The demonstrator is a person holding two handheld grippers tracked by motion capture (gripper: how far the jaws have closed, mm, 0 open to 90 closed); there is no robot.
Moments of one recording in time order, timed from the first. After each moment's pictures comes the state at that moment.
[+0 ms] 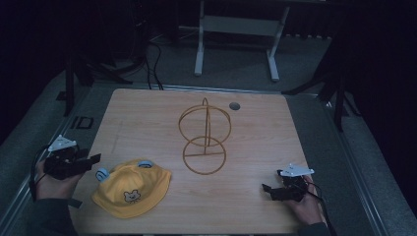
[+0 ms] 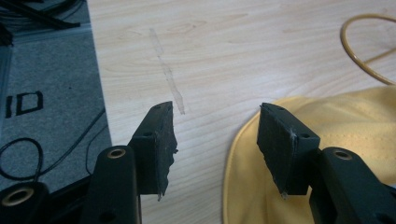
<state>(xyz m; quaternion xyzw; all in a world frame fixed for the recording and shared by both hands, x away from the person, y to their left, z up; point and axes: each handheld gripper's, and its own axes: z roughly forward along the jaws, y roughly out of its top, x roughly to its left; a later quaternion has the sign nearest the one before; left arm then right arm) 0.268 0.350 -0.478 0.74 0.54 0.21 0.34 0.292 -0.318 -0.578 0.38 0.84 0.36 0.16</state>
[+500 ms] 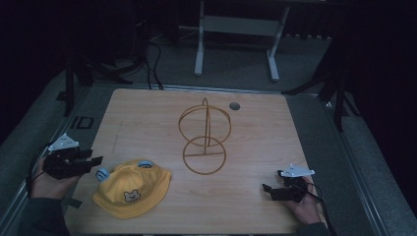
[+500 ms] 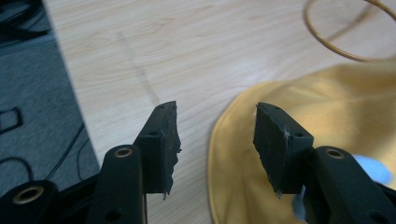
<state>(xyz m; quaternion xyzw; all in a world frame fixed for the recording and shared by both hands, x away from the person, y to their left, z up) 0.266 0.348 -0.463 0.80 0.47 0.18 0.34 0.290 -0.319 -0.578 0.39 0.83 0.36 0.17</state>
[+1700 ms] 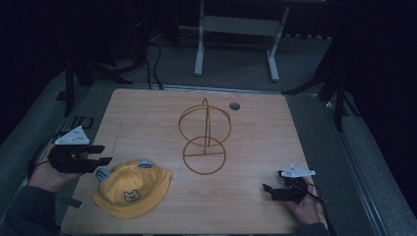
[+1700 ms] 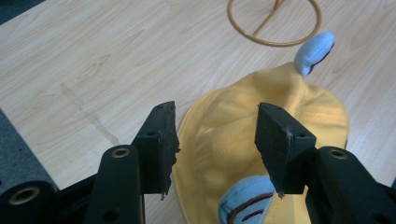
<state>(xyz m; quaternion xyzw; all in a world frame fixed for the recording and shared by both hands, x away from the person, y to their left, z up) 0.272 0.318 -0.421 0.87 0.34 0.15 0.33 0.288 -0.320 -0.577 0.39 0.83 0.36 0.17</state>
